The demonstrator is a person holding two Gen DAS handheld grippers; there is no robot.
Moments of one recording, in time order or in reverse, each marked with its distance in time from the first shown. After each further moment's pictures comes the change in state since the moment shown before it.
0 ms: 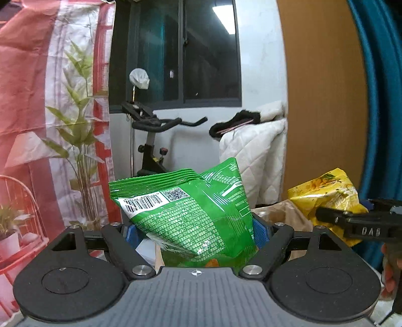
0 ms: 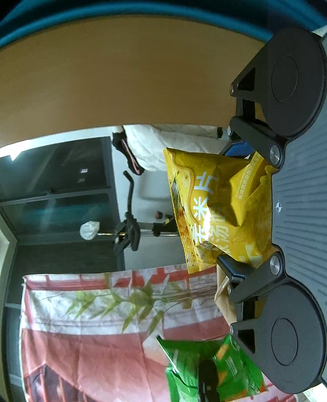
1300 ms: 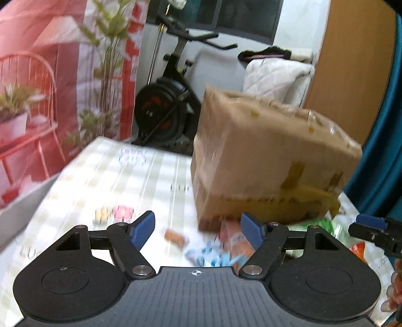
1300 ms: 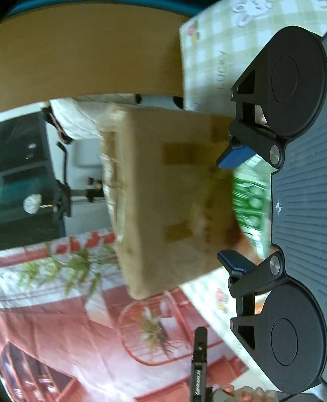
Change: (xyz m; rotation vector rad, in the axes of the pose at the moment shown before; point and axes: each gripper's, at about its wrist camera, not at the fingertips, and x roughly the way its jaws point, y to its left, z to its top) left arm -0.076 0.097 -0.168 -0.250 0.326 -0.052; right arm -0.087 0.039 -0.146 0.034 0.271 0.177
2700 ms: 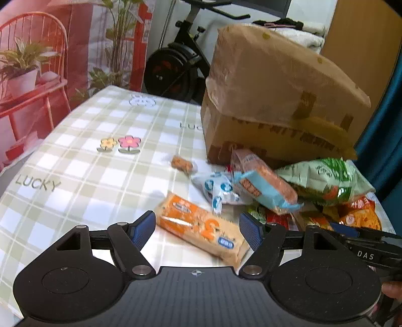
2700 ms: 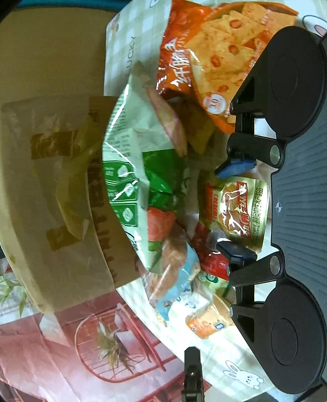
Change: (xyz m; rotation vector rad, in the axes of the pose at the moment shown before) left arm 0.000 0.004 -0.072 -0.038 0.128 0.021; right arm 0.042 0.026 -0.092 0.085 0.204 -0.052
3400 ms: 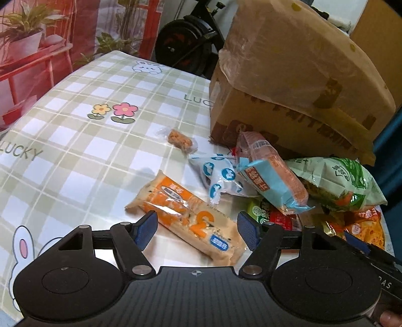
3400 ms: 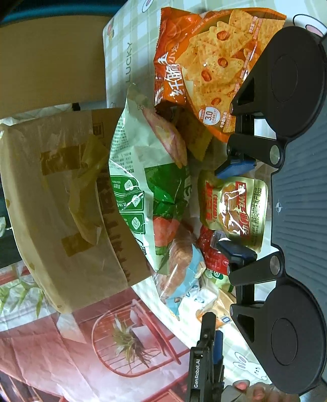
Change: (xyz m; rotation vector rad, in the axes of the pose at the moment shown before) left arm 0.036 0.000 0.005 -0.119 0.104 0.004; right arm -0.019 -0.013 -0.008 0.049 -0.063 0.034
